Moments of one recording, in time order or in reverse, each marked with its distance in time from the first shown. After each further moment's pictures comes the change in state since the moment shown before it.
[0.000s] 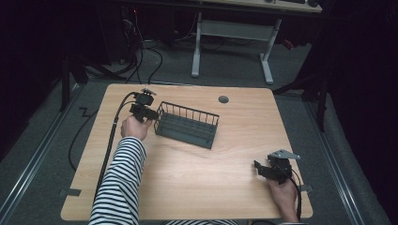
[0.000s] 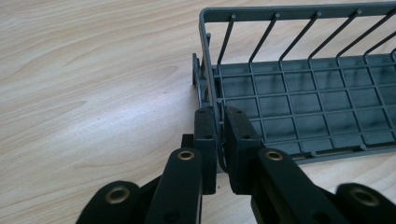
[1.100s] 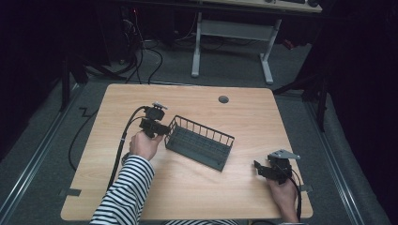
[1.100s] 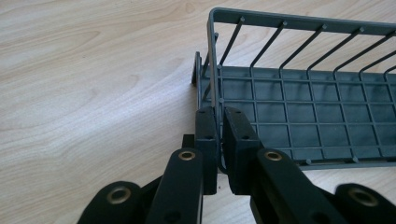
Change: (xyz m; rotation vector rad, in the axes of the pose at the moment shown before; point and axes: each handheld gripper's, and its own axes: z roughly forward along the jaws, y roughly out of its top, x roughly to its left) left arm -0.057 -0.033 -0.016 0.009 -0.090 0.006; right arm 0.000 0.000 0.000 0.000 0.001 -0.001
